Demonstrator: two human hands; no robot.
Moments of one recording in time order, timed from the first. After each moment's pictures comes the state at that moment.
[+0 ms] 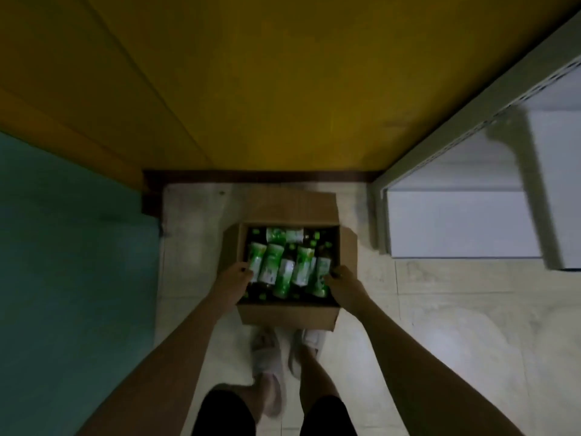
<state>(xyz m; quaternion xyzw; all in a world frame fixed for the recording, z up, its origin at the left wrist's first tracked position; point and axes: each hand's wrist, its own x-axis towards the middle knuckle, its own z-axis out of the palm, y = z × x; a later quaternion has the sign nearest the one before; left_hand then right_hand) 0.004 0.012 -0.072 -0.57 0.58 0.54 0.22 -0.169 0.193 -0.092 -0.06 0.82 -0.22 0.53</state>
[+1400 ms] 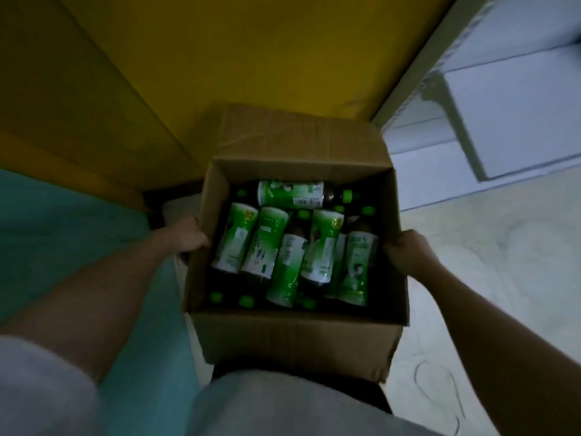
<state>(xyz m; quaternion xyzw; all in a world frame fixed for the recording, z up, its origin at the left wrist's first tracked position) 0.036 -0.115 0.109 -0.42 0.75 0.38 0.34 -0.143 0.245 0.133 -0.04 0.92 -0.11 0.37</state>
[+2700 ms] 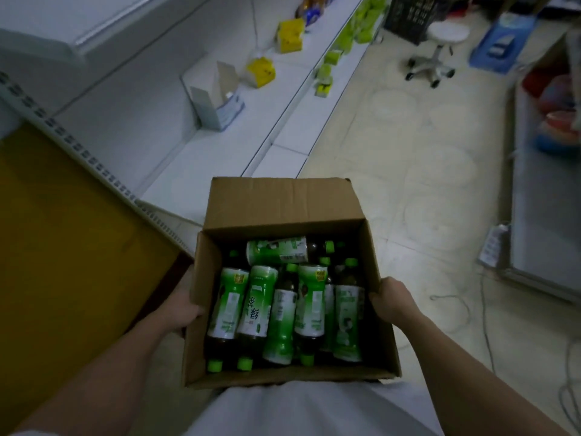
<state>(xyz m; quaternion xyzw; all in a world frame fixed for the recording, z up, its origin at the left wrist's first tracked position) -0.143 0.288 0.215 -0.09 0.89 0.24 0.38 -0.016 0.682 0.231 0.31 0.88 -0.28 0.24</state>
